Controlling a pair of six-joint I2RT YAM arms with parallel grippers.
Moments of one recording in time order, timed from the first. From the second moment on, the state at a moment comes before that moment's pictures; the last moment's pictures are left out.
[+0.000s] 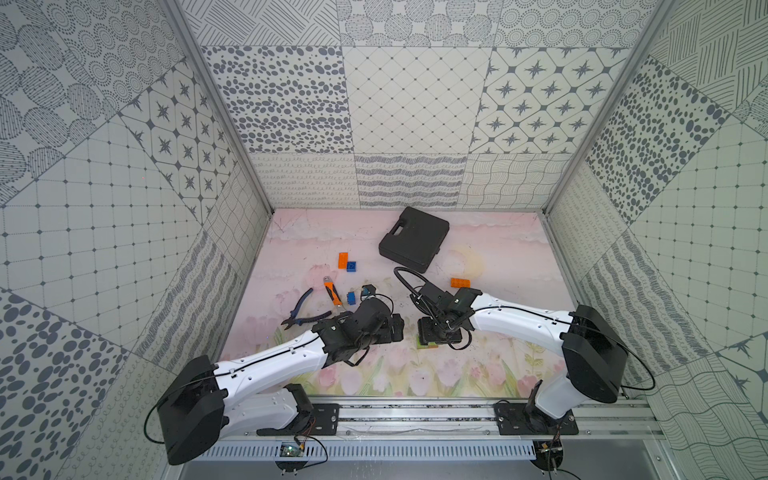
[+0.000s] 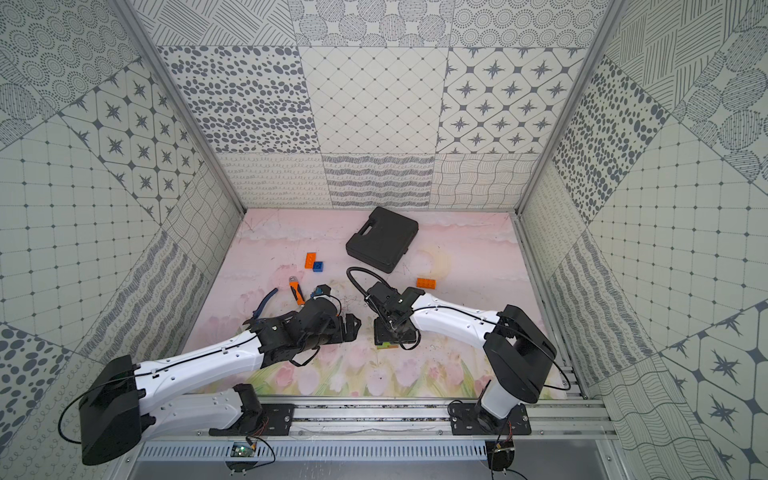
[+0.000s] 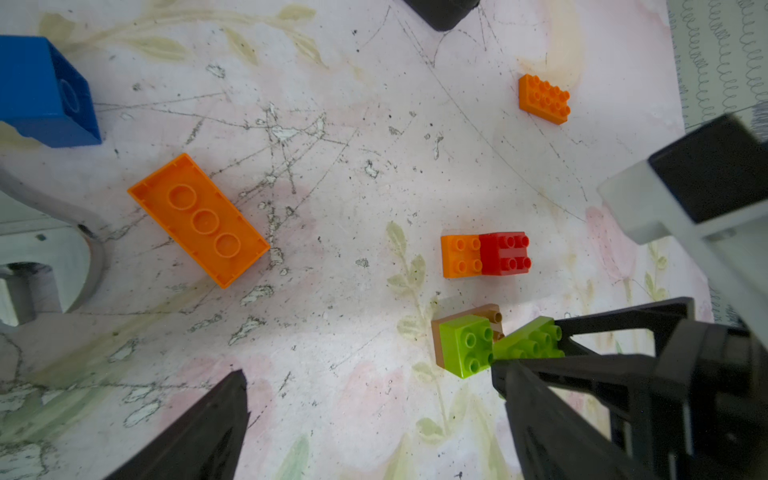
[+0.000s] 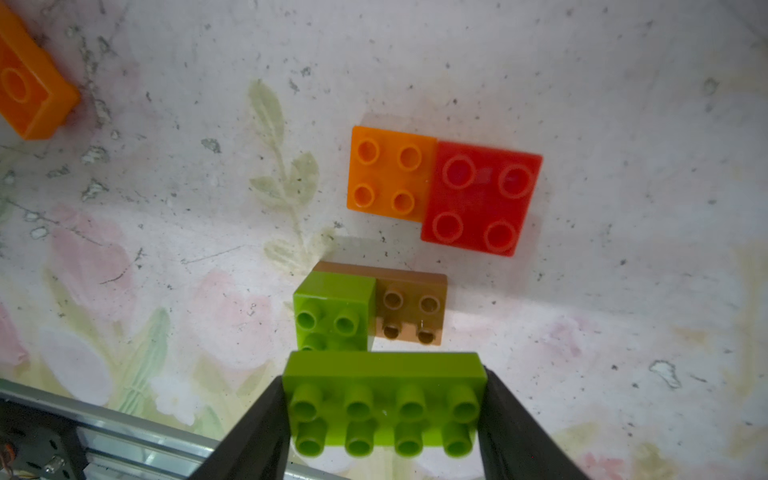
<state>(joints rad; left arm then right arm) -0.92 1.13 0.64 -0.37 -0.17 -0.88 0.93 1.62 1.08 -0.82 0.01 0.82</state>
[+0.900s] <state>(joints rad) -0.91 1.05 0.58 -0.32 -0.18 -0.88 0.97 1.71 1.15 -0.86 0.07 0.88</state>
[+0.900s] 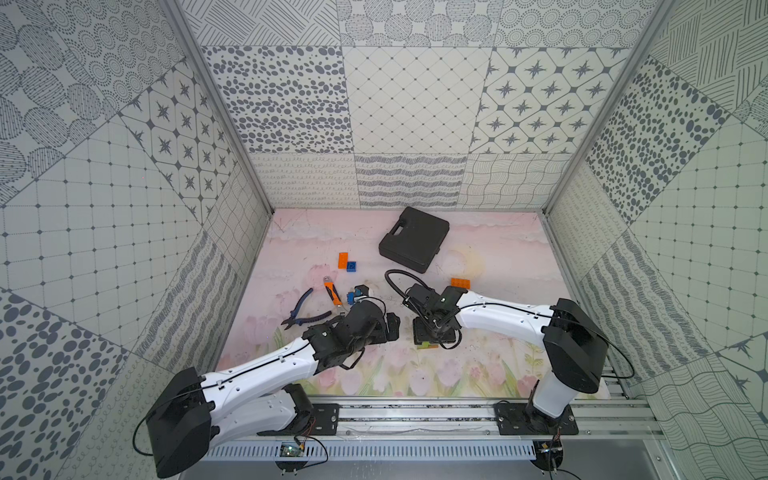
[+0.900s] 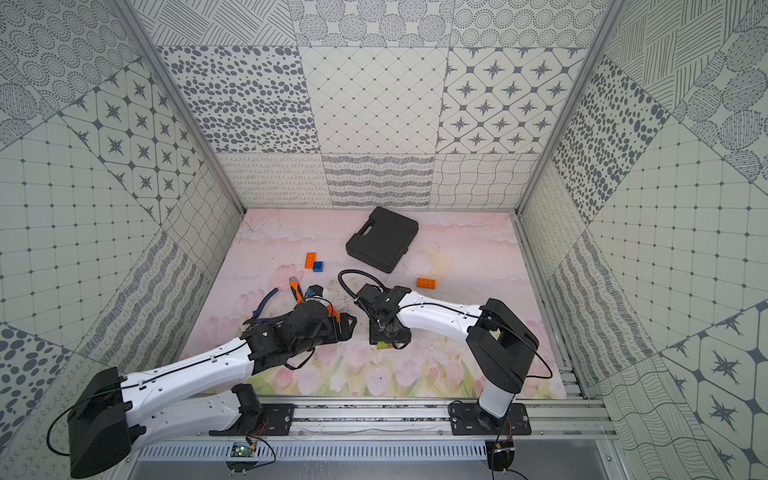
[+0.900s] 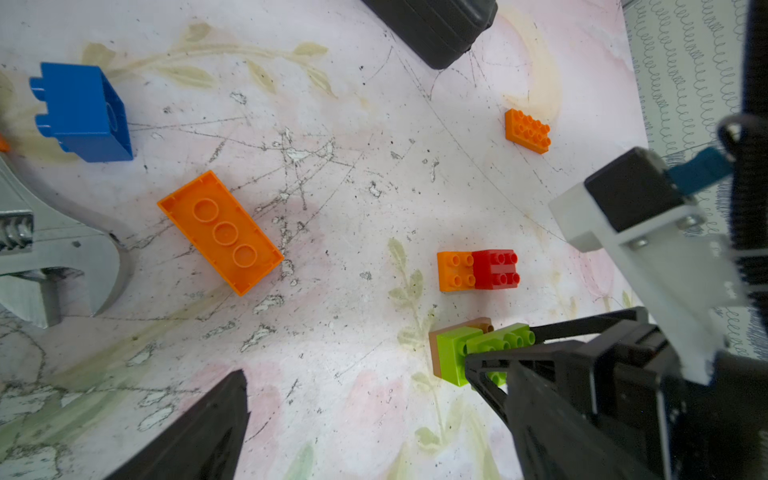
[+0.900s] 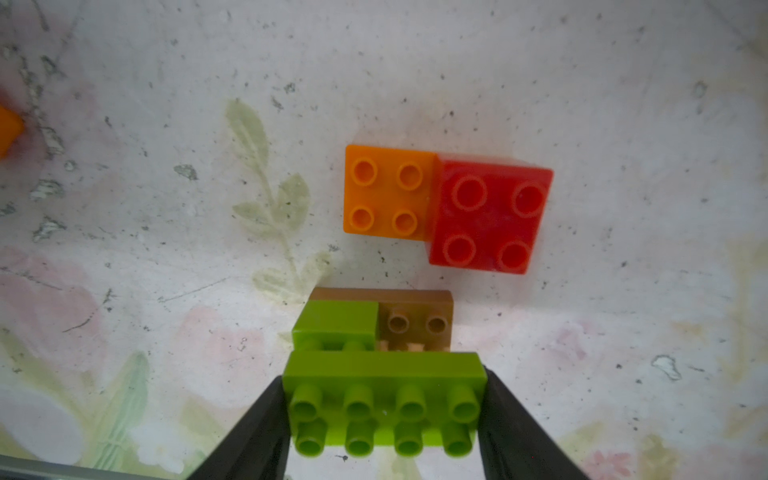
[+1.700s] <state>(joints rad) -0.91 1.06 0.60 -0.32 -0.18 -0.88 0.99 1.80 1.23 -0.93 0.10 0.88</state>
